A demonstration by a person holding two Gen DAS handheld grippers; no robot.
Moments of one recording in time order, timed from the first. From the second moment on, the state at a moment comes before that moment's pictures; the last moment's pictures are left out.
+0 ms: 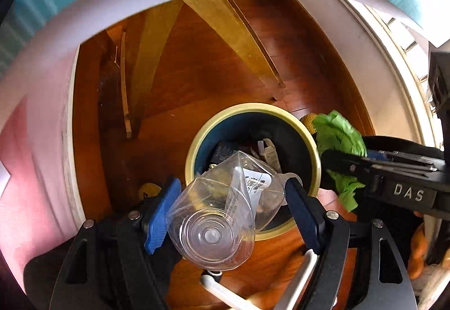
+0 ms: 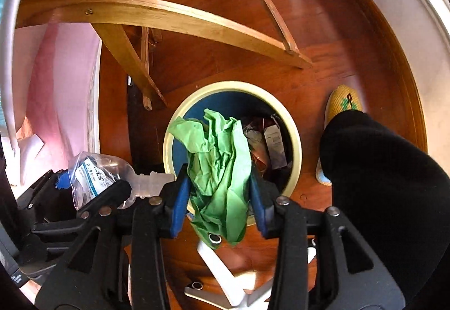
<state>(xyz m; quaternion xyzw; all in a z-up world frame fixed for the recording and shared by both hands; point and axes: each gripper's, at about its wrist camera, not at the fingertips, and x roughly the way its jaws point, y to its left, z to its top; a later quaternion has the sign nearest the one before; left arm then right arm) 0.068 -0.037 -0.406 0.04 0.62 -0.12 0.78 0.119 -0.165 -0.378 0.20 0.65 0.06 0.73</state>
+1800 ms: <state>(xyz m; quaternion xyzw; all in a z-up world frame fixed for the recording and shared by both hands) 0.044 0.004 -0.333 -0.02 0.60 -0.08 0.80 0.093 -0.133 -0.302 0.09 0.61 0.07 0.78</state>
